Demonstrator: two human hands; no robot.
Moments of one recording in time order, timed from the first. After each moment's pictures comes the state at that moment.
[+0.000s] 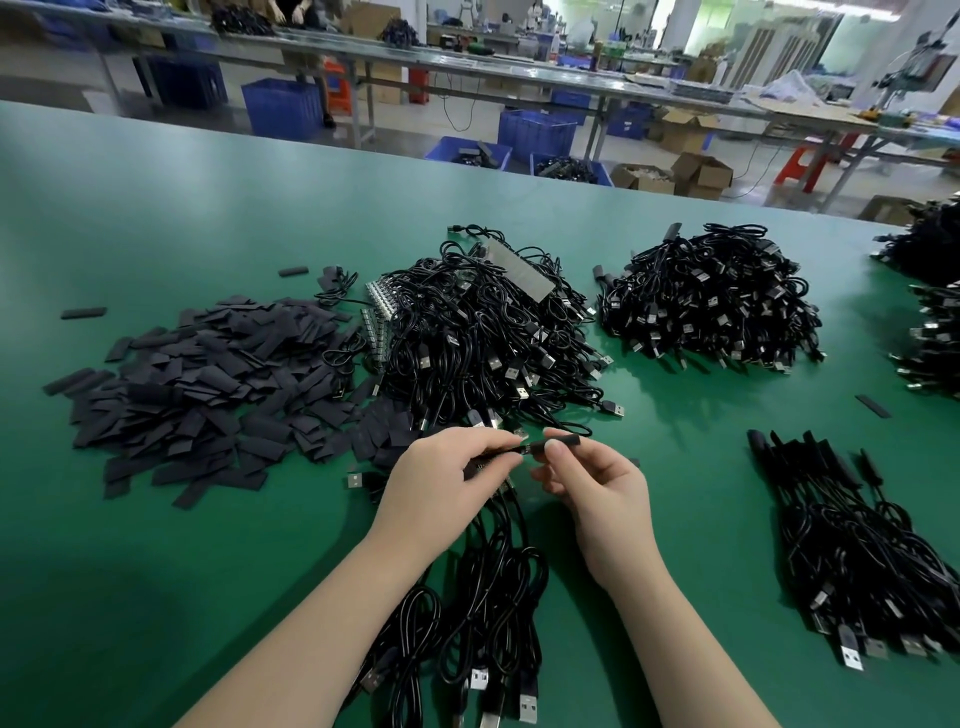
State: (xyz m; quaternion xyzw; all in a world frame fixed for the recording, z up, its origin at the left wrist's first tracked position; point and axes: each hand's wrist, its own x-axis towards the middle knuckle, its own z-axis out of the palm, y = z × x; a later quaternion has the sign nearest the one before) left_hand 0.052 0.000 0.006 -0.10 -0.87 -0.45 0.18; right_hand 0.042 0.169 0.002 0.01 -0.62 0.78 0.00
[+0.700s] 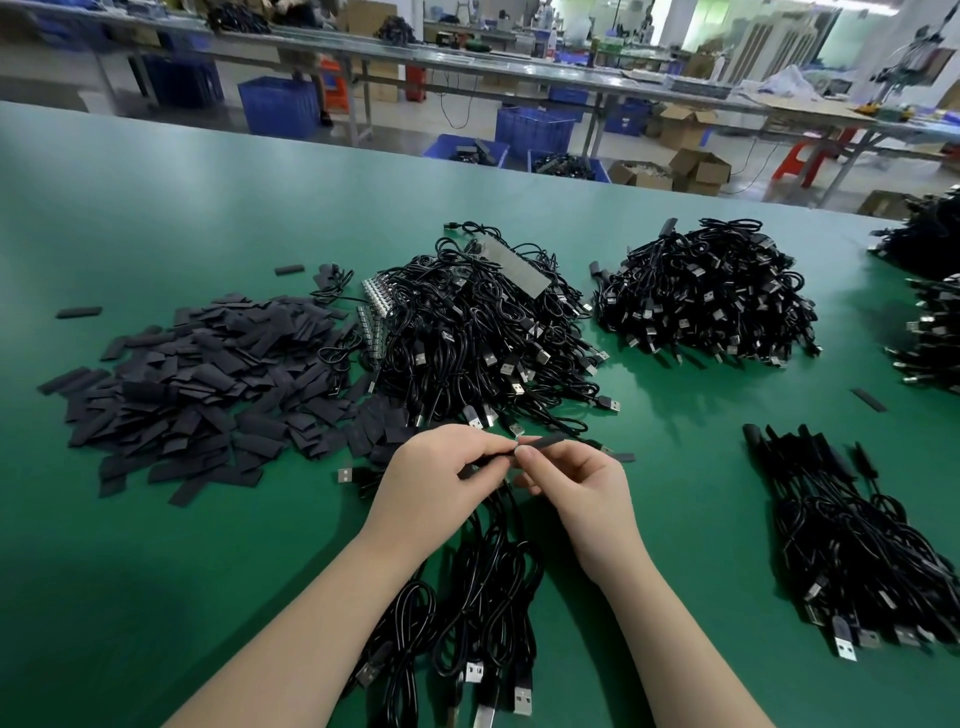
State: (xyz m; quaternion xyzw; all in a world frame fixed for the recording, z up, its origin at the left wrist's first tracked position) left_hand 0.055 0.000 0.007 -0.15 -0.86 -0.43 0.22; right_hand 0.044 0.166 0.004 0.05 -0.70 0.72 -0.01
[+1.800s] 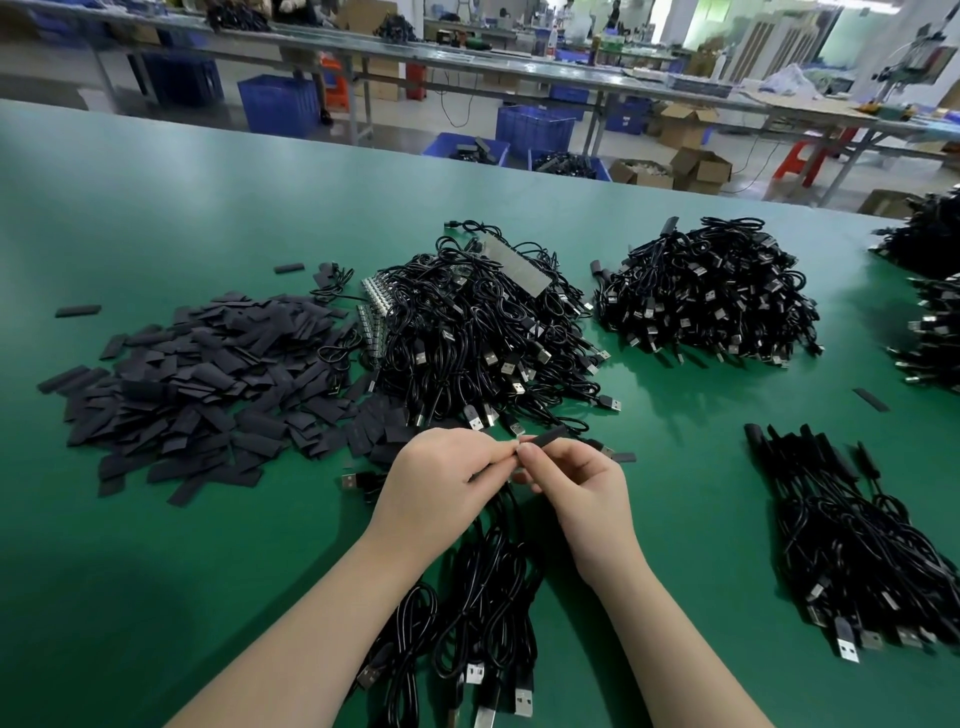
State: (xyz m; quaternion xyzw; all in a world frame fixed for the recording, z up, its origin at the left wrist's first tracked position) left_hand 0.057 0.006 0.015 -0.19 -0.87 -0.37 0.27; right_hand 0.049 0.159 0.012 0.06 -0.68 0.73 0.01
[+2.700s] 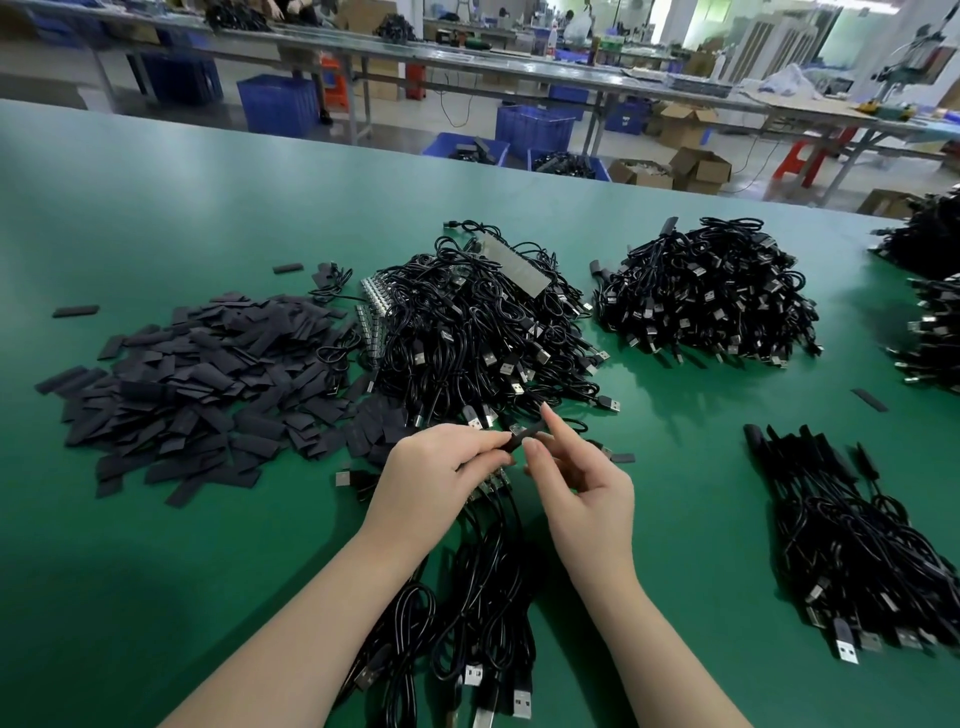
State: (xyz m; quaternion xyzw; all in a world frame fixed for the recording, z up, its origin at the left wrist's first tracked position) left_hand 0.053 0.000 0.008 -0.12 -0.85 -0.45 0.24; right_hand 0.056 0.152 0.004 0.06 -0.72 0.67 0.15
